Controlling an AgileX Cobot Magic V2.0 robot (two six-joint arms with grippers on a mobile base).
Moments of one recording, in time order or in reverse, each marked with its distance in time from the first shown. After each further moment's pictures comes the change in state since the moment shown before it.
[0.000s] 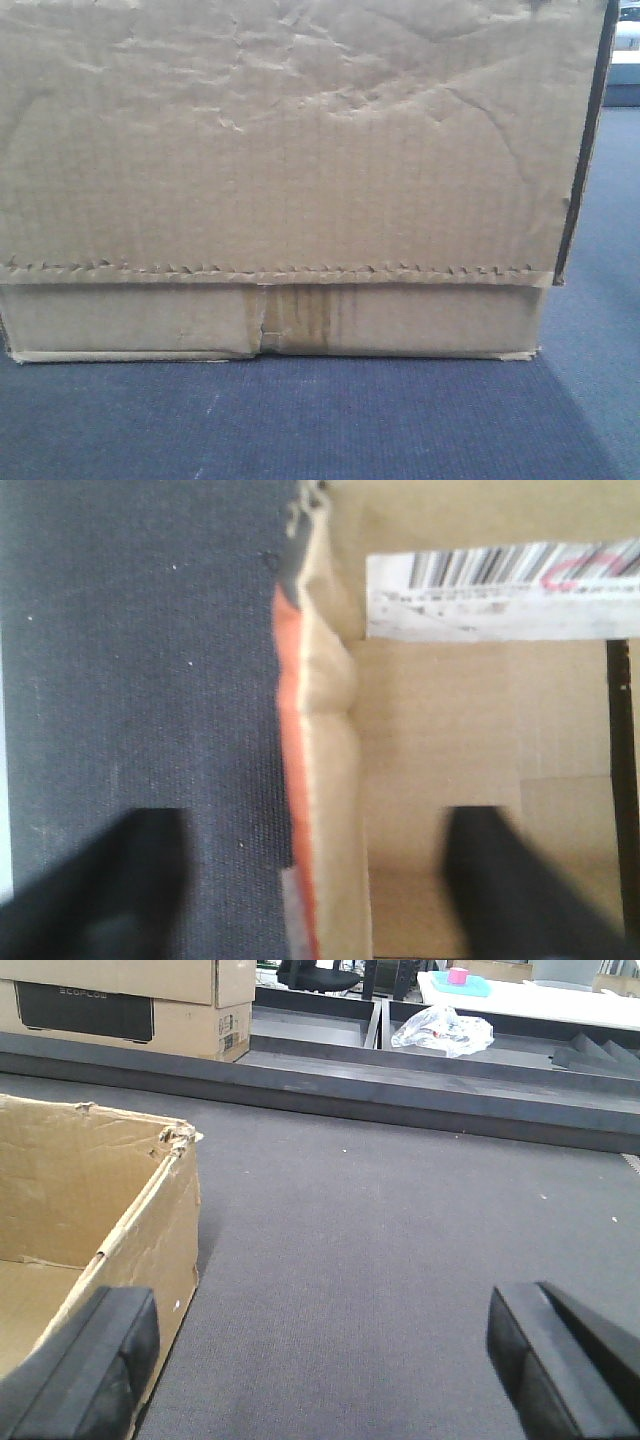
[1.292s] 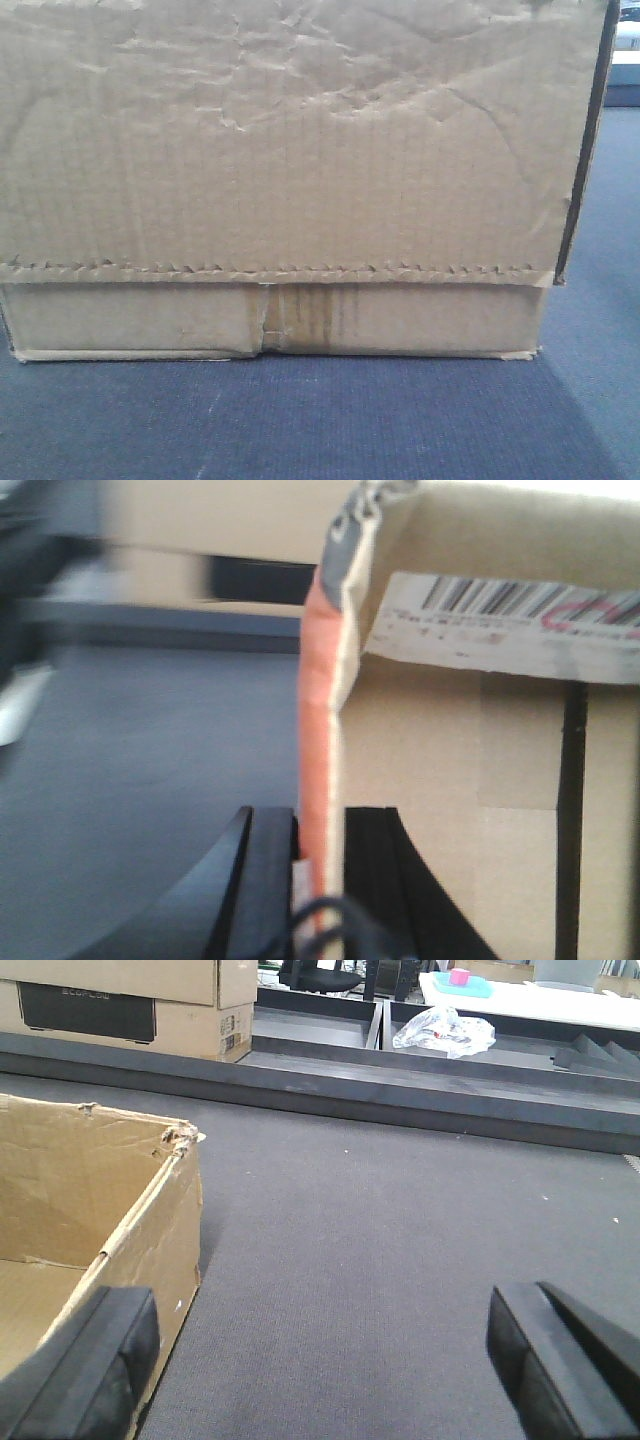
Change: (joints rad) left arm -0.216 -0.356 -0.416 -0.284 -0.022 -0.239; right arm 0.000 0.000 0.000 0.000 0.000 0.000
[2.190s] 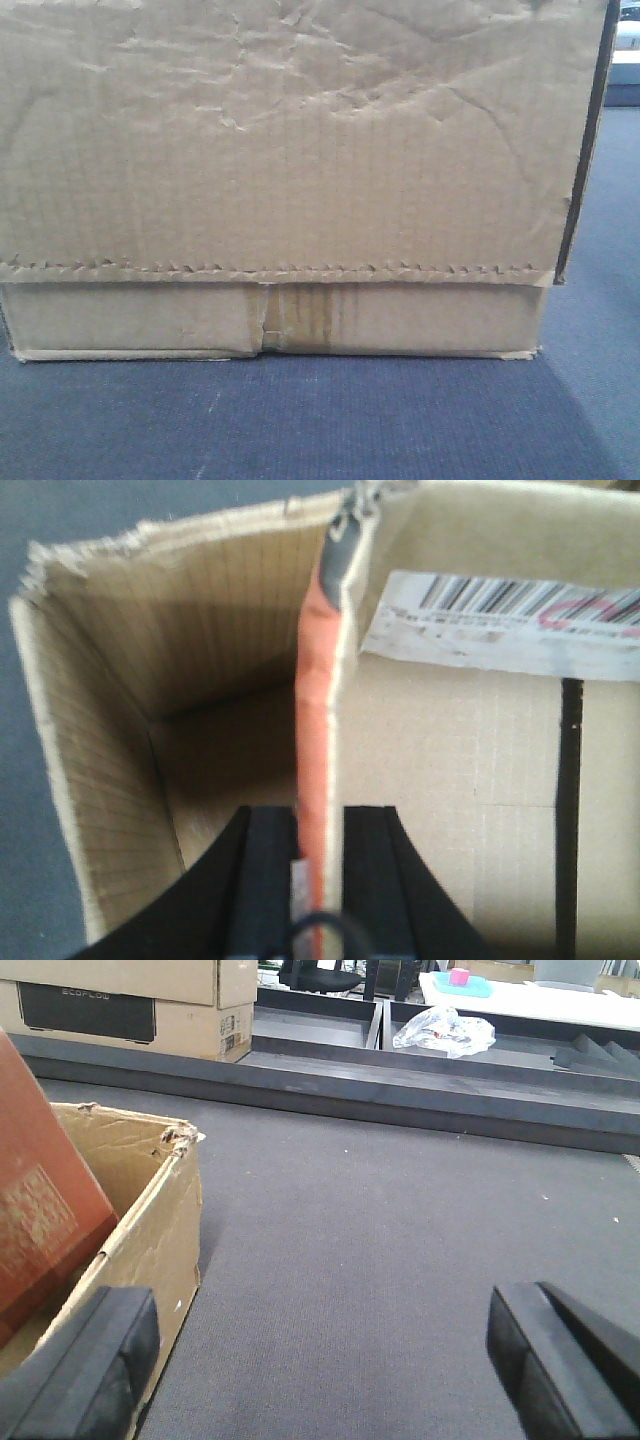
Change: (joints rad) left arm -0.451 0.347 0.006 0.317 0.112 -0.222; right arm 0.000 0.000 0.000 0.000 -0.001 0.000
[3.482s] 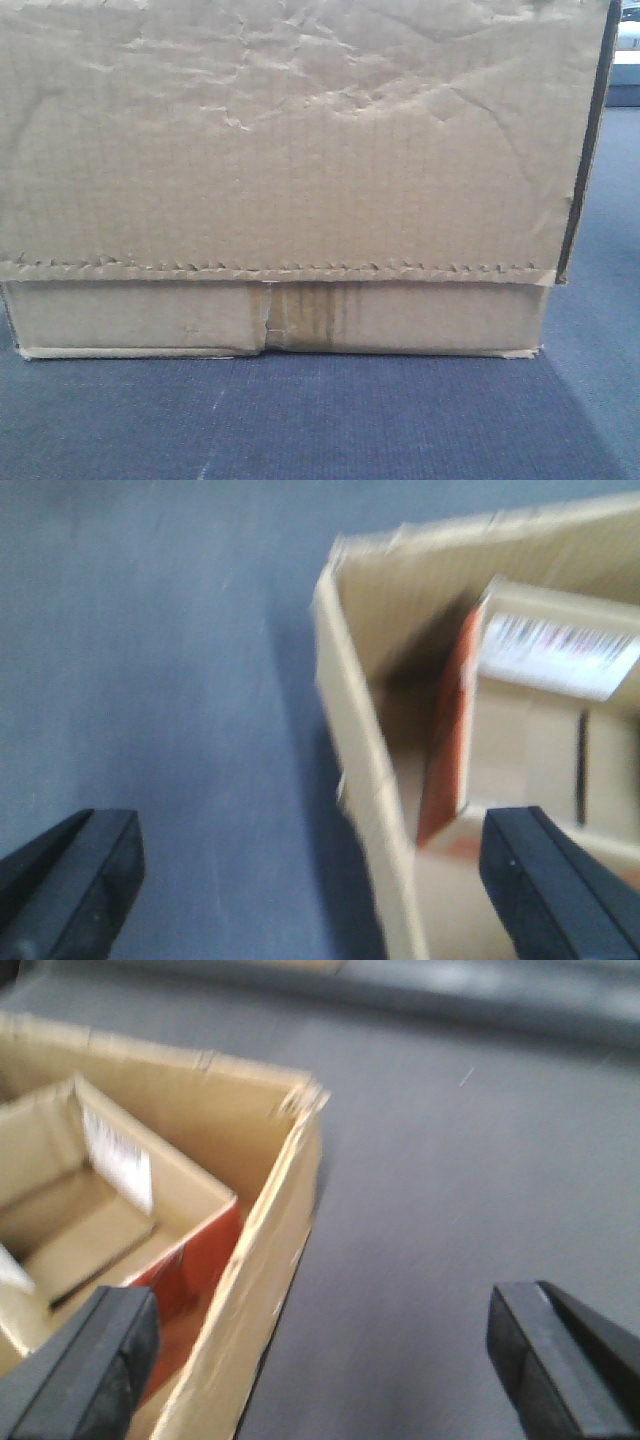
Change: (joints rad) left arm 0.103 -0.303 0.168 0.165 0.067 0.010; right arm 0.165 0.412 -0.476 0.065 0.385 0.000
